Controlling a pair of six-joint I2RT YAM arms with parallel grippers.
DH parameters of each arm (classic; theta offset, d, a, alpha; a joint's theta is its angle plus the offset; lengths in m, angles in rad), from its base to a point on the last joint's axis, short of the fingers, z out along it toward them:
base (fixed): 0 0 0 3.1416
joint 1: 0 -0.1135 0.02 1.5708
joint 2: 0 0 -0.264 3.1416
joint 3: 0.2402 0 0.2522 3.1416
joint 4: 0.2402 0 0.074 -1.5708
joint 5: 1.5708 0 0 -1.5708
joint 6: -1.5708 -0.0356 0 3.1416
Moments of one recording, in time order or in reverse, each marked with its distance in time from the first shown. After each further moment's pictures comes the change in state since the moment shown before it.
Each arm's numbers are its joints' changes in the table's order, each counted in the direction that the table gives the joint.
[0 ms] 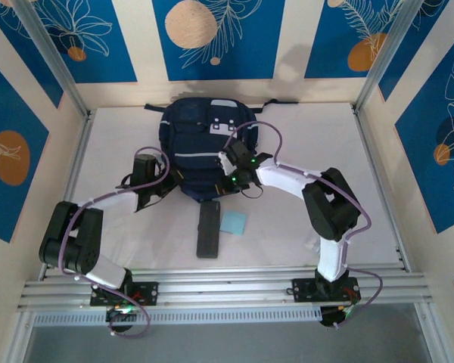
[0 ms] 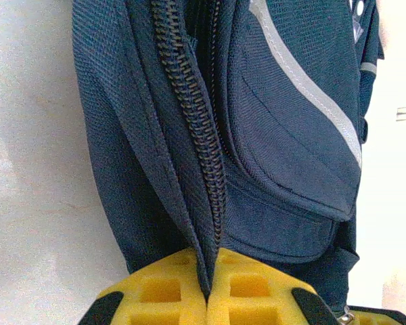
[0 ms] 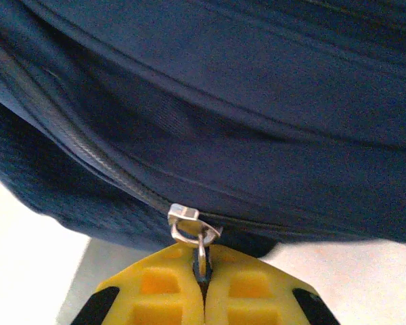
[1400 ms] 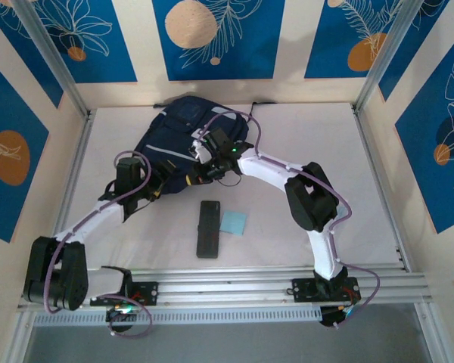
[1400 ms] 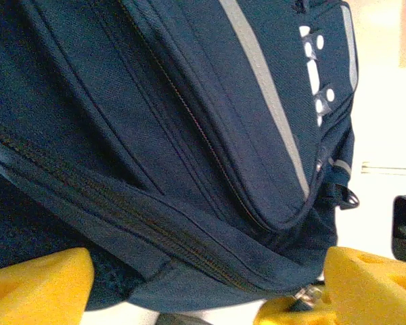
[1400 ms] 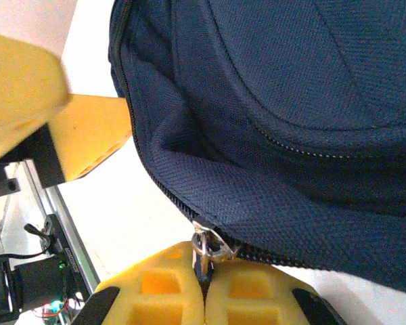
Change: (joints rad) left arm -0.049 -0.245 -0.073 0.135 -0.058 0.143; right arm -0.082 0.191 0.322 -0.046 -0.311 -0.074
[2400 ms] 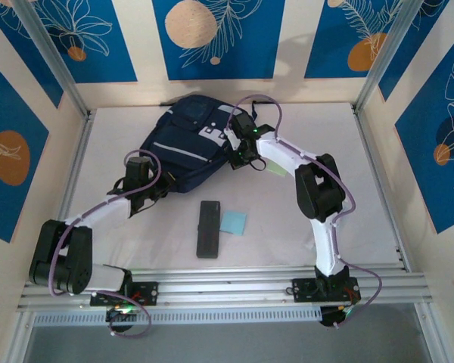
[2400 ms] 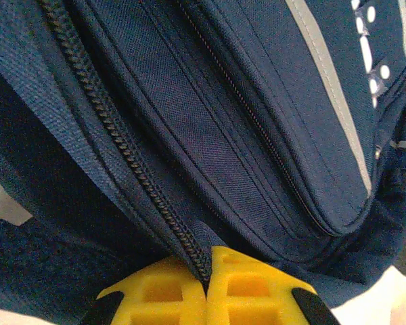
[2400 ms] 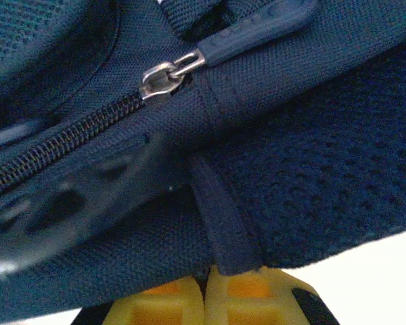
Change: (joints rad) left arm 0.031 0.092 0.026 -0.007 -0.037 -0.117; right arm 0.212 0.054 0.112 0.290 0.550 0.335
